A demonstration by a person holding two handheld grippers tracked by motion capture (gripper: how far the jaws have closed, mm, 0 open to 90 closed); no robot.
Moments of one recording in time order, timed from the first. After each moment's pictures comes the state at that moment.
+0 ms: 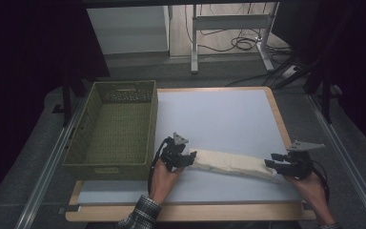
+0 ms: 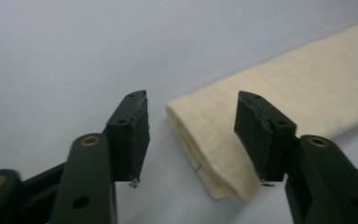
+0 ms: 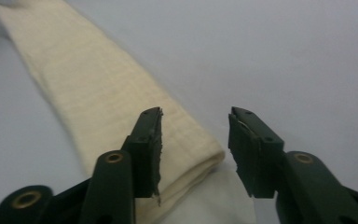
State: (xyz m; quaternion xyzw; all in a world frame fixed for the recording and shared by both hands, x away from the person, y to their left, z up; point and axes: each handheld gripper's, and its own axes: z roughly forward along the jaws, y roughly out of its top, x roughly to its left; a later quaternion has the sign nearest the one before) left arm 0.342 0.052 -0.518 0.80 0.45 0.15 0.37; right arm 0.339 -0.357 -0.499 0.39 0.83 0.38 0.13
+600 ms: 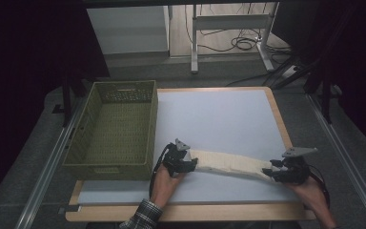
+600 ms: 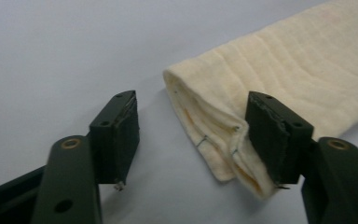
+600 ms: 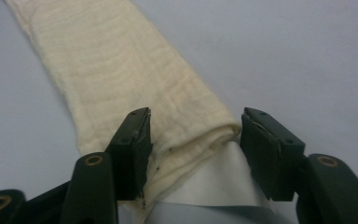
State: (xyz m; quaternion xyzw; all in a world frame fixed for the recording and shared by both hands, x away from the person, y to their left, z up) left arm 0.336 0.045 -0.537 0.81 0.45 0.14 0.36; right arm 0.331 -0.355 -0.515 0.38 0.85 0.35 0.11
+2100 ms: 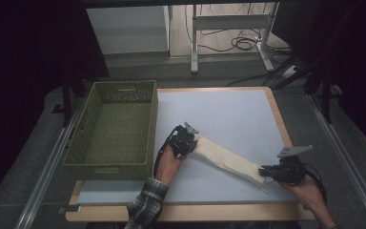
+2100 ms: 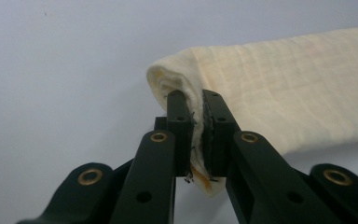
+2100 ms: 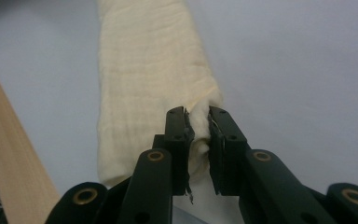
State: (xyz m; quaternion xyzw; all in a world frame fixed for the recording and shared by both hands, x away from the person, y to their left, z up) left arm 0.394 0.027 -0.505 0.85 0.38 0.18 0.32; right arm 0.325 -0.336 -0.504 0.35 0.86 0.36 0.05
